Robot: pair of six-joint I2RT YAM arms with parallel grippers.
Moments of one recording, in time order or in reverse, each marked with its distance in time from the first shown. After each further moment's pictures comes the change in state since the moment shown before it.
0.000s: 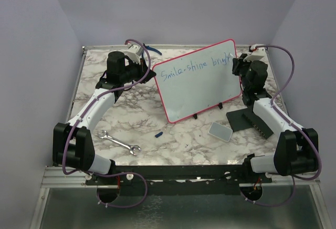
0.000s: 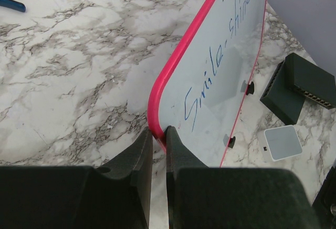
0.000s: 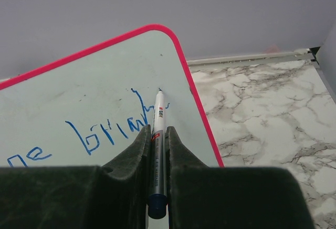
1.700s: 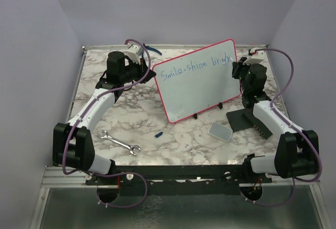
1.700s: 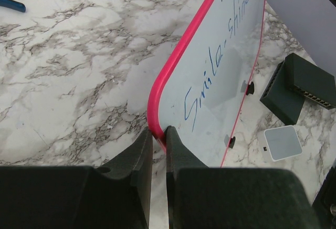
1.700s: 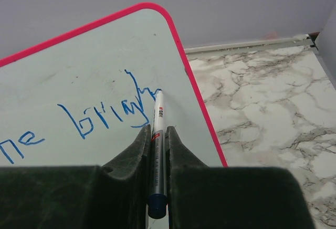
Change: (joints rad) left arm 0.000 0.000 0.000 0.001 0.000 -0.001; right arm 0.005 -0.024 -0.048 -0.006 0.014 0.014
